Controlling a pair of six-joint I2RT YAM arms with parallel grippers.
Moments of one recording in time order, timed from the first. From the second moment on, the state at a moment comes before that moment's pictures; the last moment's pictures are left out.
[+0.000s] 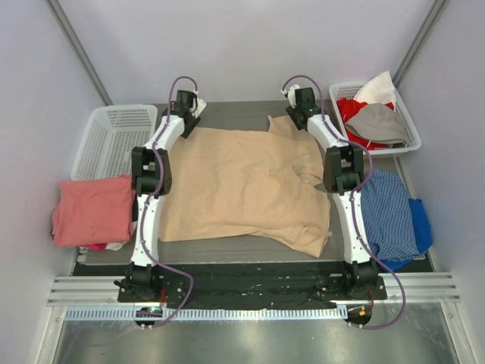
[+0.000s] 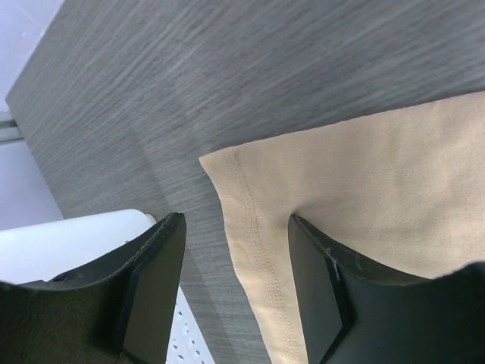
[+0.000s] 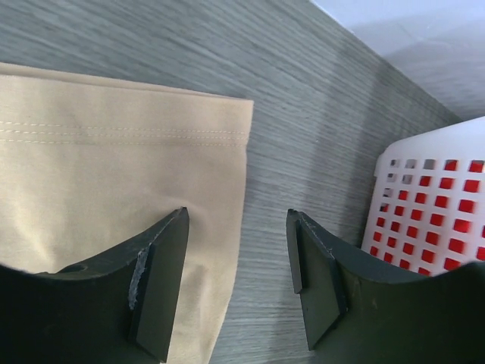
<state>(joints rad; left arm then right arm) -0.15 2.58 2.31 -0.60 -0.33 0.56 0.20 2.62 2.33 -0.41 0.30 -0.48</state>
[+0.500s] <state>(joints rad) -0.16 2.60 2.31 -0.50 -0.37 0.57 0.20 2.71 2.39 -0.21 0.37 -0.59</state>
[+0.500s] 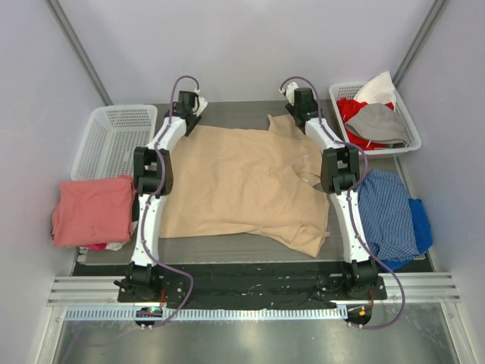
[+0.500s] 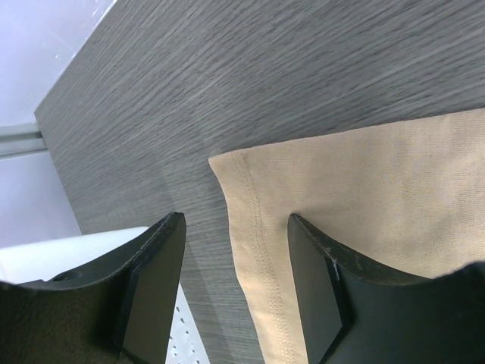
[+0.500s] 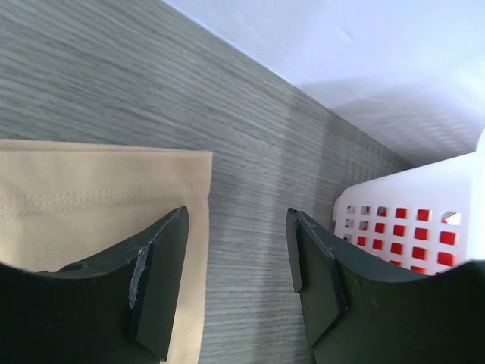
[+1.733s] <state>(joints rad) -0.17 2.45 2.05 -0.45 -0.35 0.51 0.19 2.21 1.83 -0.33 0.08 -0.29</state>
